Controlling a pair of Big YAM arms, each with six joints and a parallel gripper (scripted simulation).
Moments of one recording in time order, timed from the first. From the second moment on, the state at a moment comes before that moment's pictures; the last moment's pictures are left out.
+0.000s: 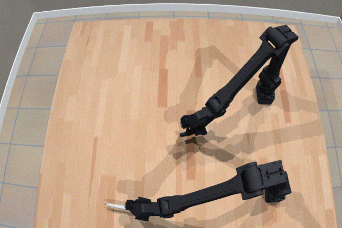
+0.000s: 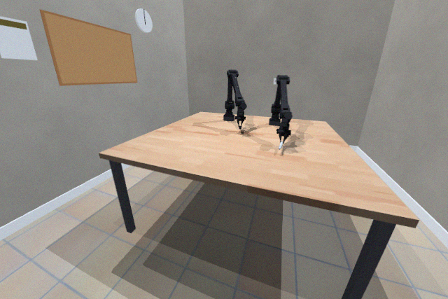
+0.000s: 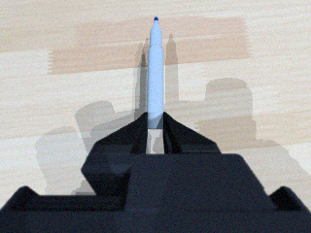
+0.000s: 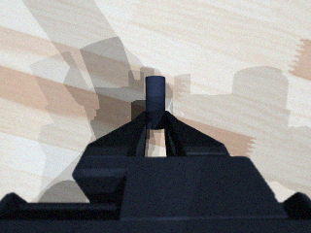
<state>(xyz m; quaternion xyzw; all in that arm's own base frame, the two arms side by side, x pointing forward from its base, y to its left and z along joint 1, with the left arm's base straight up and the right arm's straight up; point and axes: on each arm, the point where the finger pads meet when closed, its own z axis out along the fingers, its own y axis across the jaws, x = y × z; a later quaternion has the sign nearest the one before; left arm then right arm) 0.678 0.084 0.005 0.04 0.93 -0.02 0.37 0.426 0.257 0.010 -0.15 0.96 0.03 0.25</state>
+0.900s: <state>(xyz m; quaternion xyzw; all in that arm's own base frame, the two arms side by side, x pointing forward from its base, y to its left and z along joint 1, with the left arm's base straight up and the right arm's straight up) 0.470 -0.038 0.031 0.35 0.86 -0.15 0.34 0.305 0.190 0.059 -0.52 0.81 0.14 0.23</state>
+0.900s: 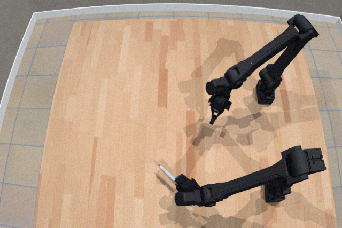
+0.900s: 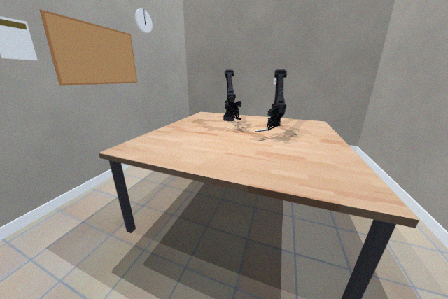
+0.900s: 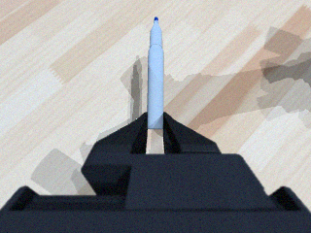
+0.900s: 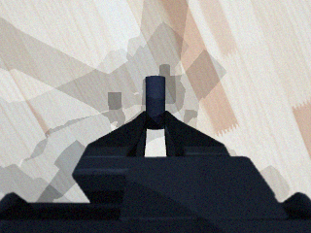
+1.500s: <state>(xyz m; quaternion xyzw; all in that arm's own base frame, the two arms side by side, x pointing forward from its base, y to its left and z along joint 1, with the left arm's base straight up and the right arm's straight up) 0.346 -0.142 0.092 0.57 0.71 -0.22 0.34 0.244 0.158 0.074 -0.66 0.70 0.19 0.17</state>
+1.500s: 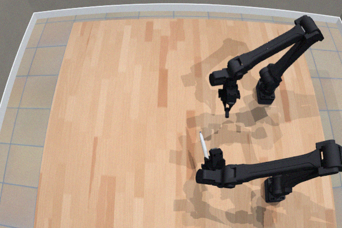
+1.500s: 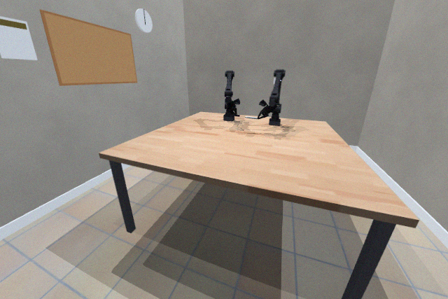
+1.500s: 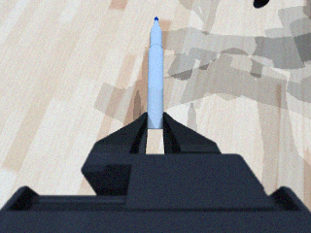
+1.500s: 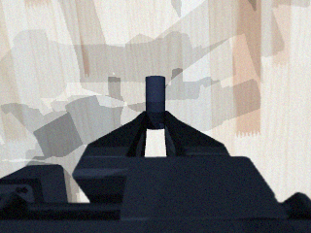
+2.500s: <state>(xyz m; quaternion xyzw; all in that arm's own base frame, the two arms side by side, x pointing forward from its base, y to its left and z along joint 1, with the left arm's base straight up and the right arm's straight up) 0.241 -0.183 0.086 0.65 0.66 -0.28 0.25 0.244 0.157 0.080 -0.68 0.69 0.19 0.17</state>
